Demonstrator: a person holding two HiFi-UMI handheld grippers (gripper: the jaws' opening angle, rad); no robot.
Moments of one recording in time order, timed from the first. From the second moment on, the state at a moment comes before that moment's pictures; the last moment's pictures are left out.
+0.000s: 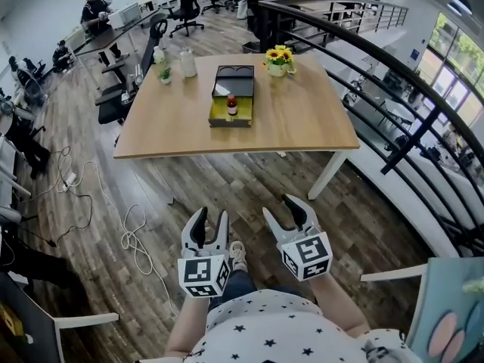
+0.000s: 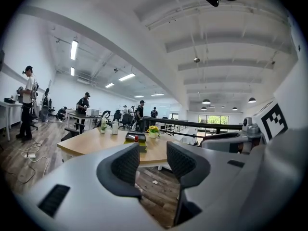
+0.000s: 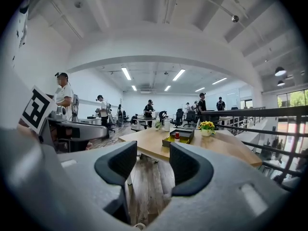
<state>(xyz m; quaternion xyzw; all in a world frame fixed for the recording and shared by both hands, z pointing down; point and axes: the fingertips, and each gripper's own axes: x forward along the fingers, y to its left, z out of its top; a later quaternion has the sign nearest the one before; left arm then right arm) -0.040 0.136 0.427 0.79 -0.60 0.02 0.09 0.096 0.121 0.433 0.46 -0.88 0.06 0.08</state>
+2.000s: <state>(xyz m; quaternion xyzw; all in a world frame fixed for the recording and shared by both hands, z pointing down) -0.125 -0.208 0.421 0.82 -0.56 0.03 0.10 0.011 -0.223 0.430 0.50 -0.86 0.07 0.09</state>
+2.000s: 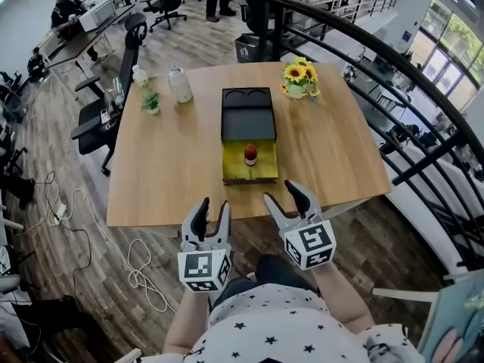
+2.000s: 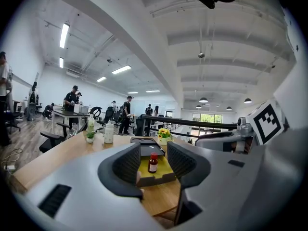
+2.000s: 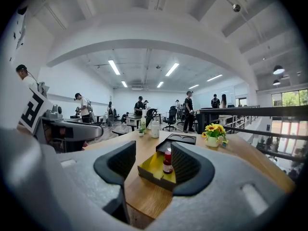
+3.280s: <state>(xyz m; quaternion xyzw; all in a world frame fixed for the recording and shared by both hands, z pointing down) -0.125 -0.340 0.457 0.80 -0.58 0.06 0.15 -0.016 -0.371 0.524 0.42 -0.88 0.10 0.18</state>
